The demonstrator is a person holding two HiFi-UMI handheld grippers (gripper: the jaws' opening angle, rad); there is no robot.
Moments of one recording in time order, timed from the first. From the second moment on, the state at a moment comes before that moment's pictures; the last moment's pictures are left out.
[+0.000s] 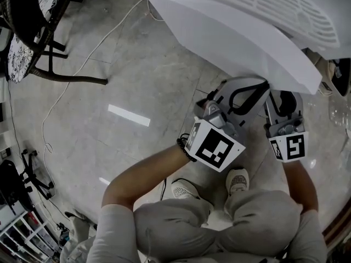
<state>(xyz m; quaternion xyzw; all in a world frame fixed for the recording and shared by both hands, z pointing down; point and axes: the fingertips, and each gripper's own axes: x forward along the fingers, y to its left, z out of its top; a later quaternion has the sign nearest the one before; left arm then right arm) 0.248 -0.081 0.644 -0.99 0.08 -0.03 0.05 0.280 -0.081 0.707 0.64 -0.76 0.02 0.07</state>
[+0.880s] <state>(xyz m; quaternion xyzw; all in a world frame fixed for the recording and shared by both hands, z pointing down) 0.238 -0.096 0.648 -0.99 0.10 -0.03 0.04 0.327 -0.110 0.706 0.69 -0.72 0.02 0.05</state>
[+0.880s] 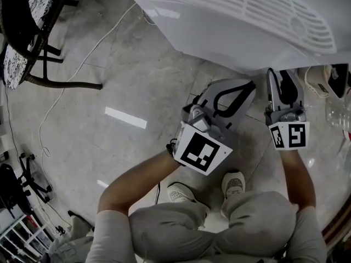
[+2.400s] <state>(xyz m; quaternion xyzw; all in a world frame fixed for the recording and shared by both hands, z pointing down) 0.049 -0.158 0.651 -0.95 0.29 -0.08 0.04 0.287 -0.065 0.633 0.67 -0.74 -0.02 0.05</state>
